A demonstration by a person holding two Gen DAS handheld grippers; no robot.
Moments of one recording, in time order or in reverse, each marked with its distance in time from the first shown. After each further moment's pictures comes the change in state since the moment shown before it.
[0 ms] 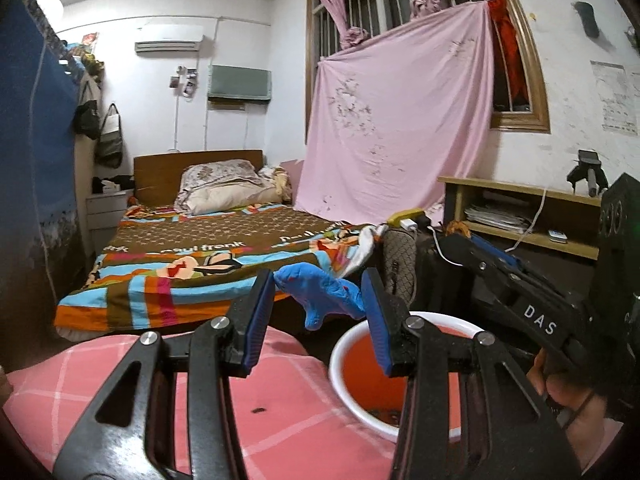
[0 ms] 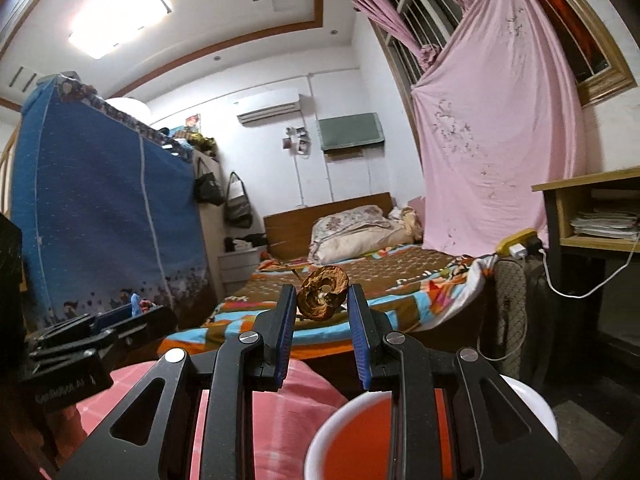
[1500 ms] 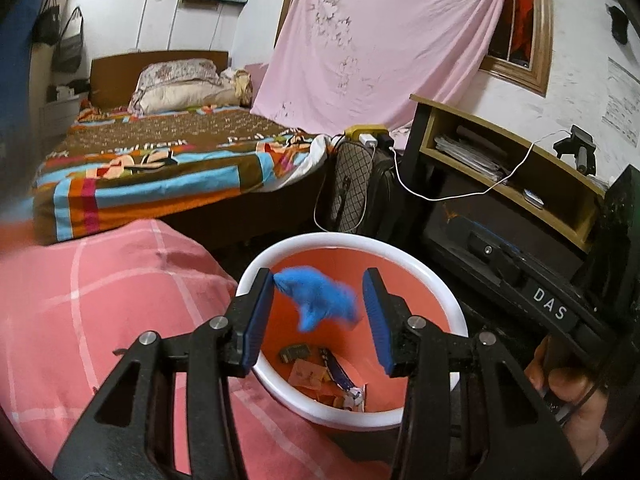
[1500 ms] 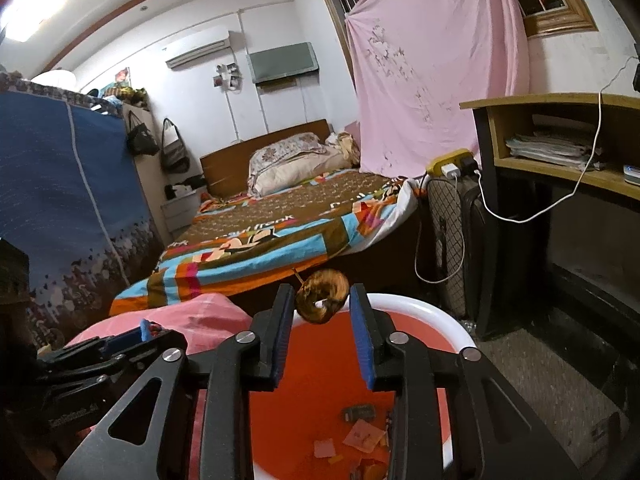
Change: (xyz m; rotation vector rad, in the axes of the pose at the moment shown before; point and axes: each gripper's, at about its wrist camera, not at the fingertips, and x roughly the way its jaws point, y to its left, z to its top) left arm 0.080 -0.054 -0.036 -0.144 0.351 -0.161; right arm -0.004 -0.061 -0.021 0.106 0.282 -0.206
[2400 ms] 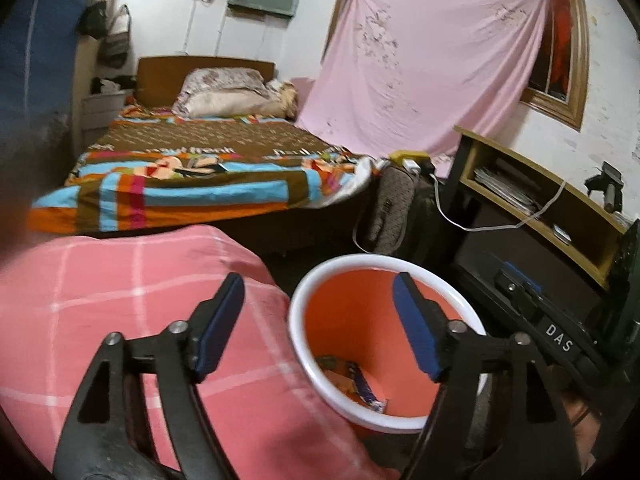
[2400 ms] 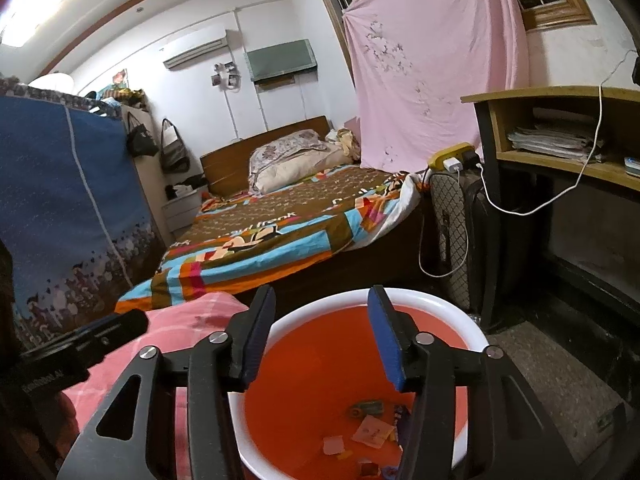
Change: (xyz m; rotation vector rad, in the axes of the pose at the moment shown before) left arm -0.037 0.032 0.007 -0.087 -0.081 0.145; right arm -0.001 0.008 -0.001 0.014 0.005 0.006
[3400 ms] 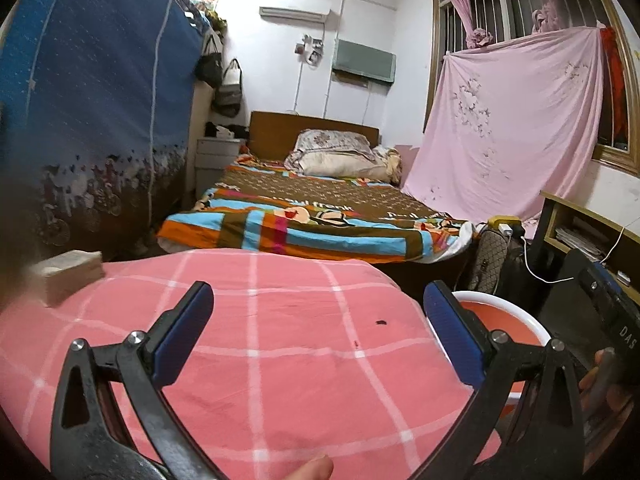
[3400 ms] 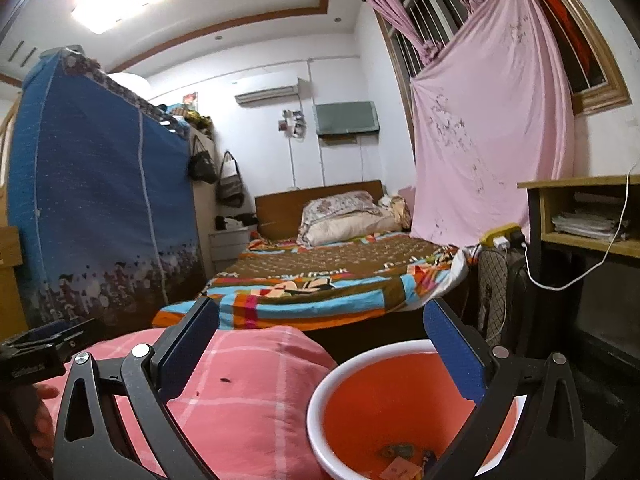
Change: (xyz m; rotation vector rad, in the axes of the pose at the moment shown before) left arm -0.127 0.074 -0.048 -0.091 -0.255 0.365; right arm -0.060 0.080 -0.020 -0.184 -0.243 0.149
